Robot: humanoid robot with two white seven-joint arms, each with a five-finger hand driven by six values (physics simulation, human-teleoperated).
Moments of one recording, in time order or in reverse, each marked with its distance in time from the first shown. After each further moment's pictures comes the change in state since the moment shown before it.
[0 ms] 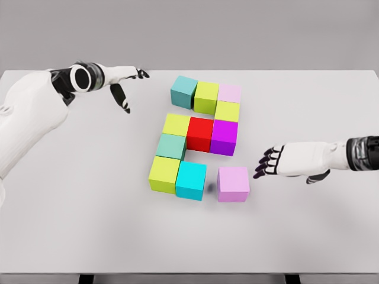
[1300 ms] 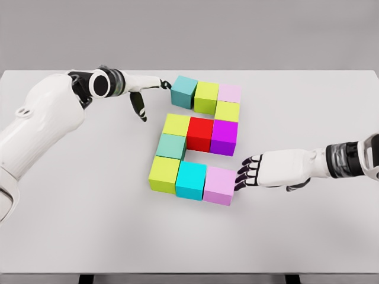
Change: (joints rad) left arm 0.009 -0.061 -0.002 -0.024 -0.076 -0.118 -0.054; right arm -0.020 0.049 0.042 -0.069 -0.009 0.000 0.000
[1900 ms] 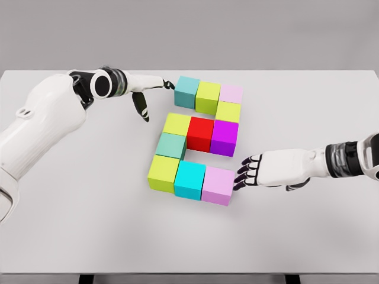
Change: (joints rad) left arm 0.003 0.002 0.000 -0.024 0.001 0.000 0.000; right arm -0.002 0.001 0.001 0.005 0.000 0.000 0.000
